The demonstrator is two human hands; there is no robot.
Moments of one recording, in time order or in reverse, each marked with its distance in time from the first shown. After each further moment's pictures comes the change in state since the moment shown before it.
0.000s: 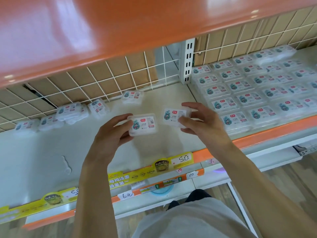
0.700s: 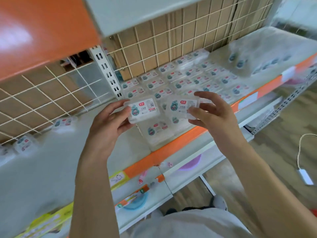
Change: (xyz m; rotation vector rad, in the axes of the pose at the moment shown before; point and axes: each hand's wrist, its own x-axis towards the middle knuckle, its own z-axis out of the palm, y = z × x) left_hand 0.001 0.059 0.212 -0.086 -0.265 0.154; right_hand -0.040 -0.048 -0.199 0.083 0.335 -0.107
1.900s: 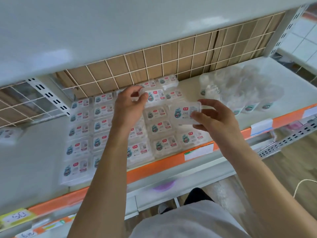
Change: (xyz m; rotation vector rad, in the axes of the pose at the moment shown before) left_hand 0.160 -0.002 0.260 0.515 0.355 0.196; right_hand 0.200 -0.039 -0.198 -0.181 -0.154 0.063
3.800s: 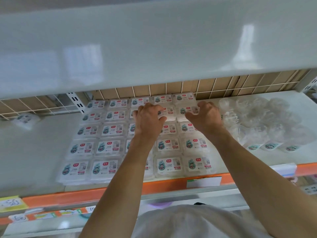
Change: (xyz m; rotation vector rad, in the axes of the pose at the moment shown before) left_hand 0.027 -0.026 0.046 0.696 0.100 0.097; right_hand 0.139 0.002 0.054 -0.954 -0.023 -0.290
